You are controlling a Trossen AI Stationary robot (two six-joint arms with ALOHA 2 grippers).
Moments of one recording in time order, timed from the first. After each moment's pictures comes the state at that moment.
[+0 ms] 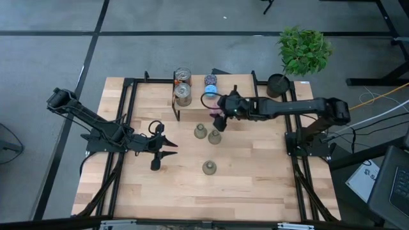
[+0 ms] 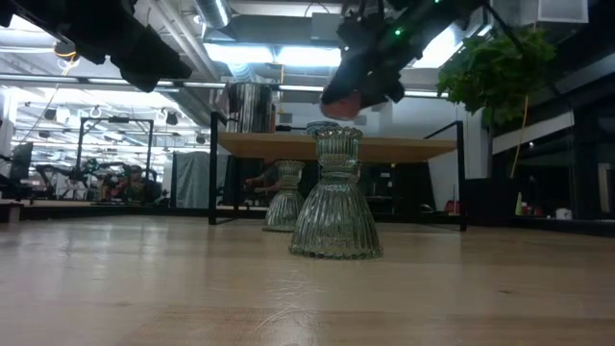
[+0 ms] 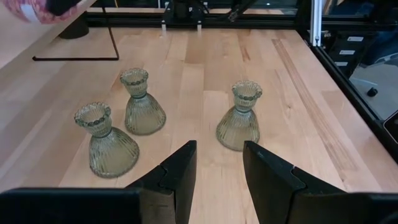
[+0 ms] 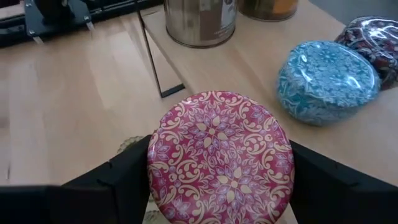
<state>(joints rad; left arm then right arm) -0.43 0.95 0.45 0.08 -0.42 -0.23 -0.09 1.54 1.11 -0.25 0.29 0.24</state>
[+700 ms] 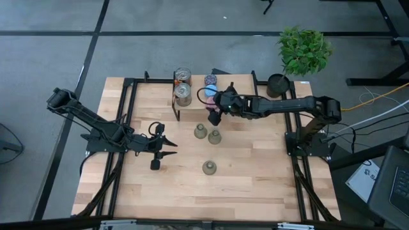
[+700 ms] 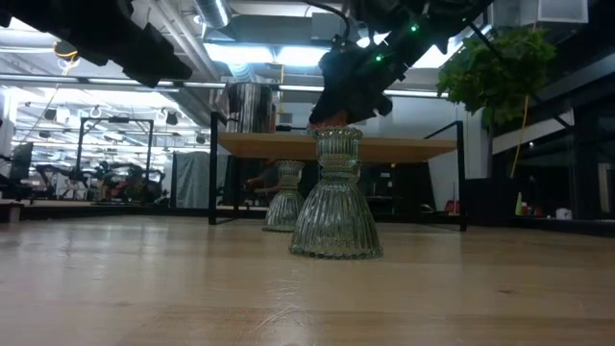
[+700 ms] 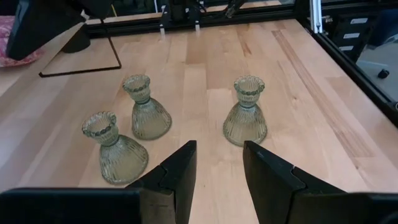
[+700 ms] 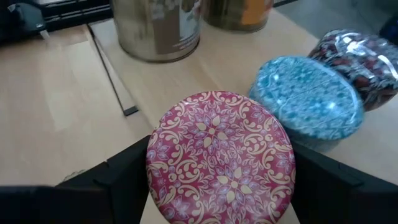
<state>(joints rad) -0.43 0.95 0.45 0.07 -0.42 -0.12 -0.15 1.64 1.11 -0.11 0.35 0.18</state>
